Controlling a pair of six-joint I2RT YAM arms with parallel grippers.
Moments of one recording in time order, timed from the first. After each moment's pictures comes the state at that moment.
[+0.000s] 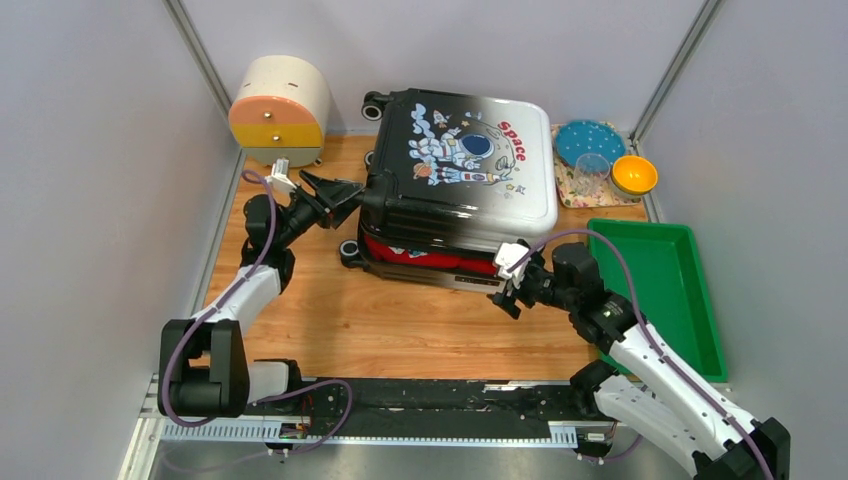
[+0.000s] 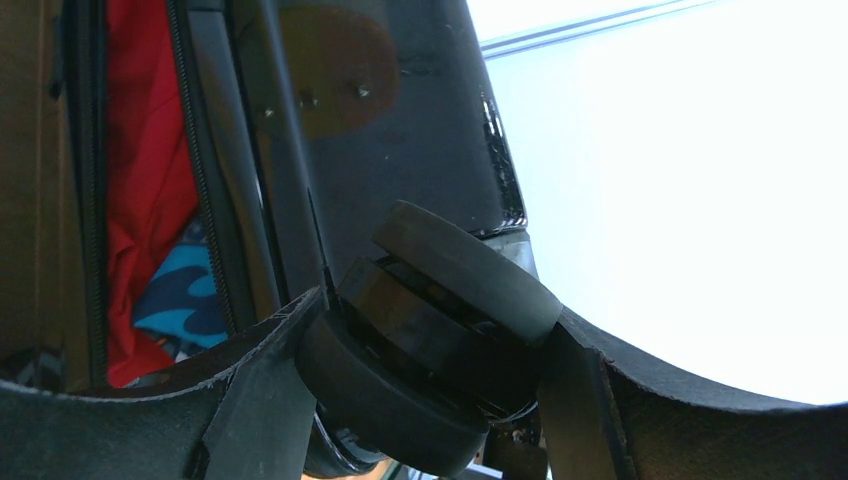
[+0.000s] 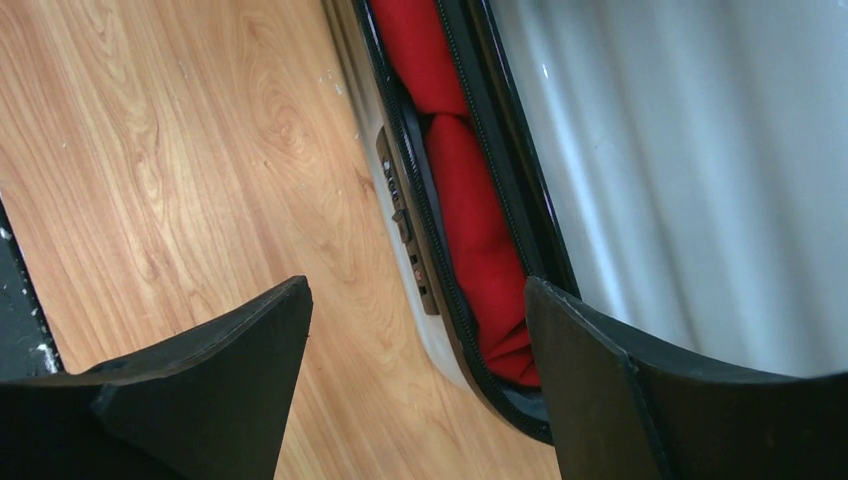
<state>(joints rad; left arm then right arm) -0.03 1.25 0.59 0.67 0.68 -1.28 0.56 0.75 0.57 -0.32 -0.39 -0.51</state>
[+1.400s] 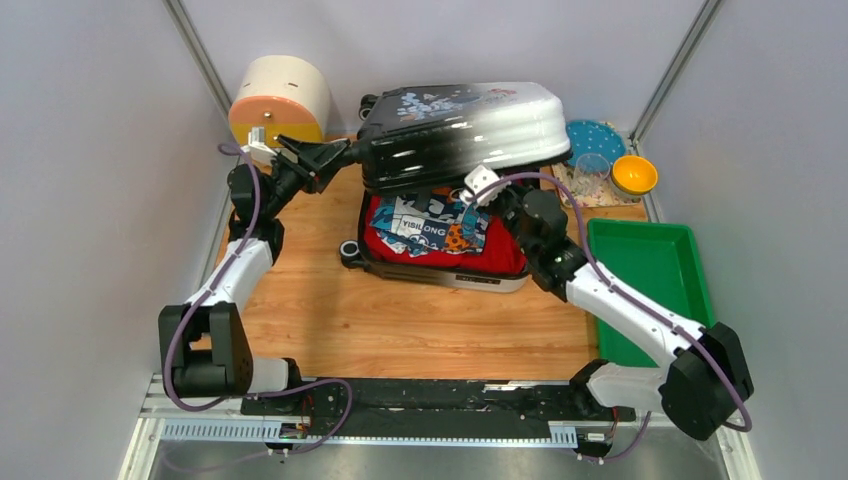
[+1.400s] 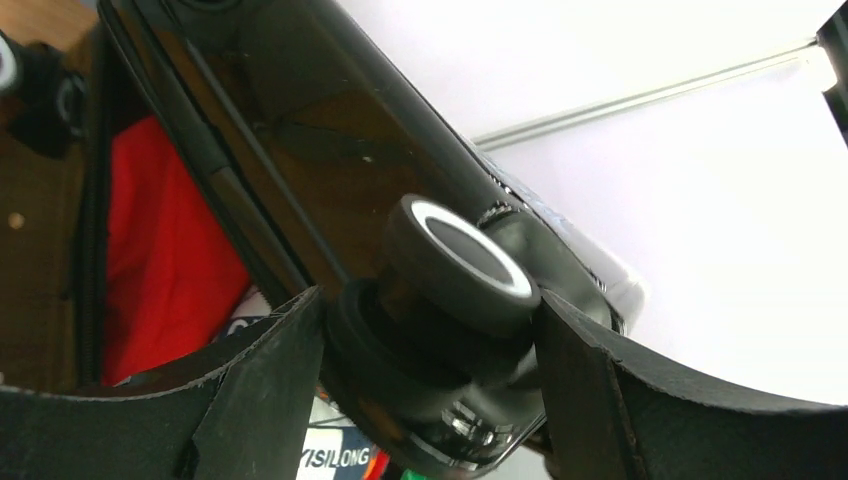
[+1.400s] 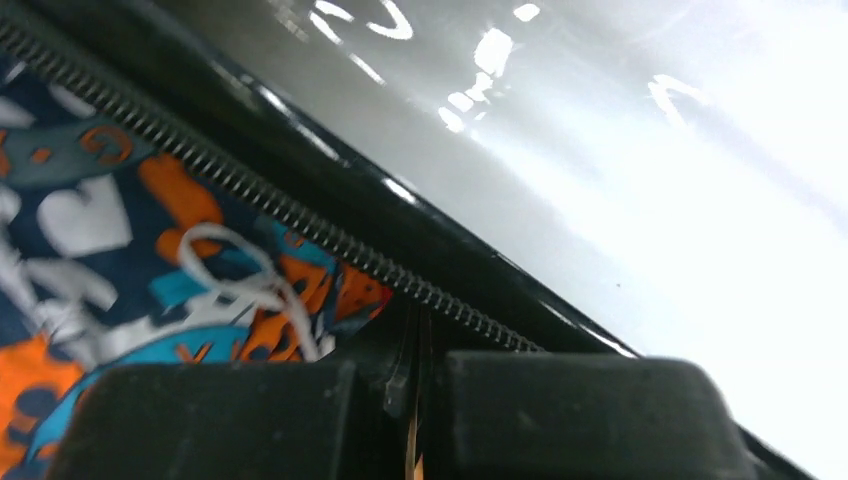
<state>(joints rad) 0.02 1.35 0.86 0.58 0.61 -1.27 0.63 1.18 0.82 0.34 0.20 -0.72</state>
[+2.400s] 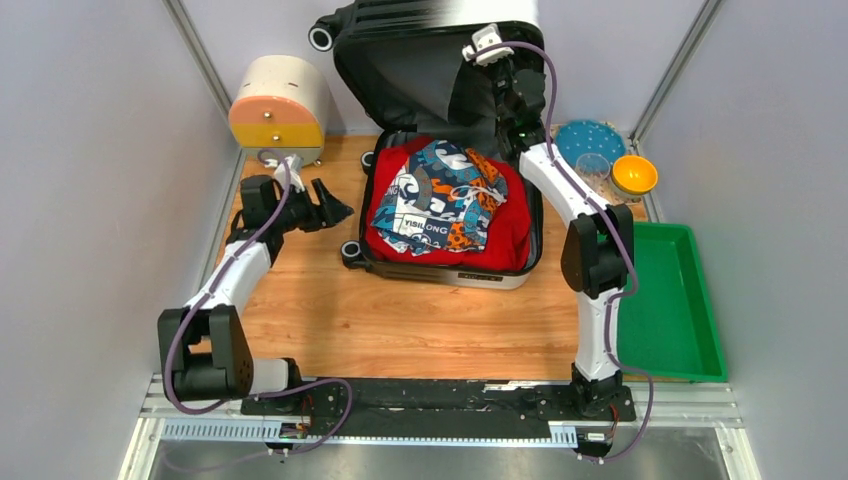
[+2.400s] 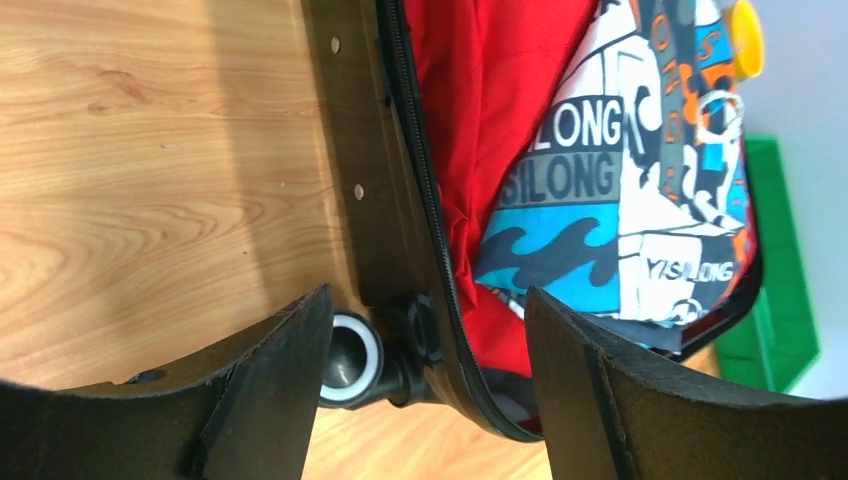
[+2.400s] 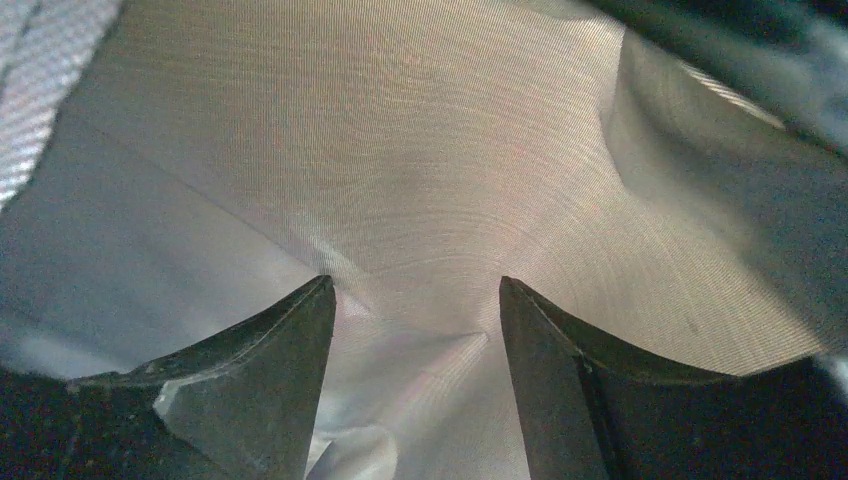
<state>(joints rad) 0.07 1.31 0.81 0.01 0.67 -0.38 0.36 2.09 1.93 0.59 0.21 -0.72</state>
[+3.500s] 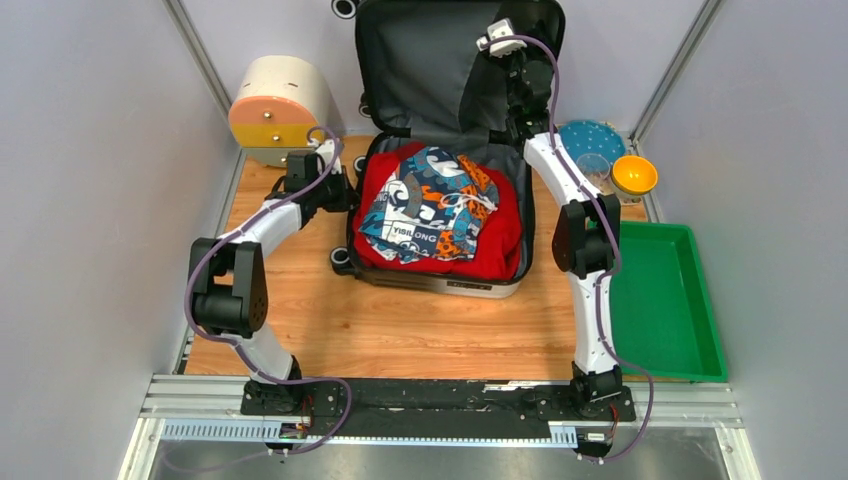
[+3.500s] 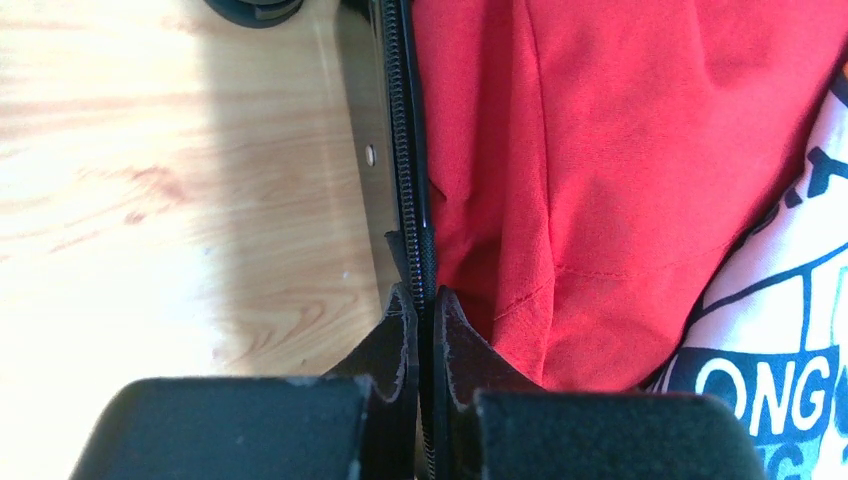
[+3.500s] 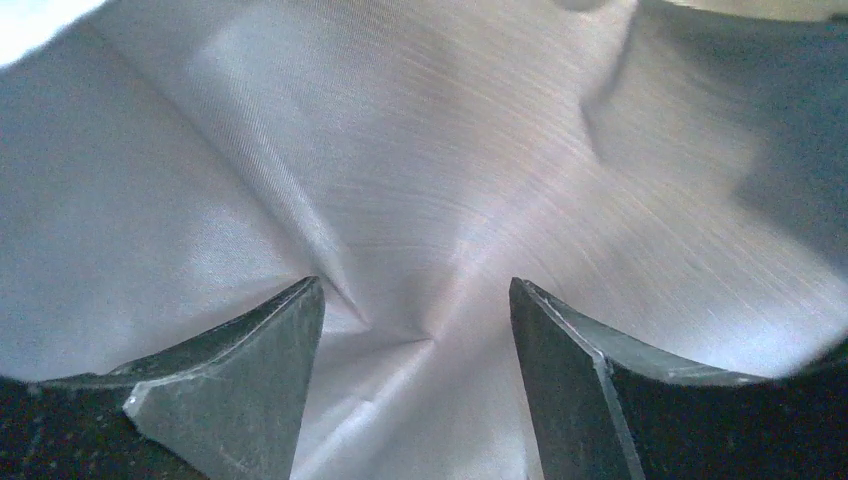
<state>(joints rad) -0.11 1.71 1.13 -0.08 0.39 -0.20 0.26 2.33 2.23 0.54 0.24 -0.77</state>
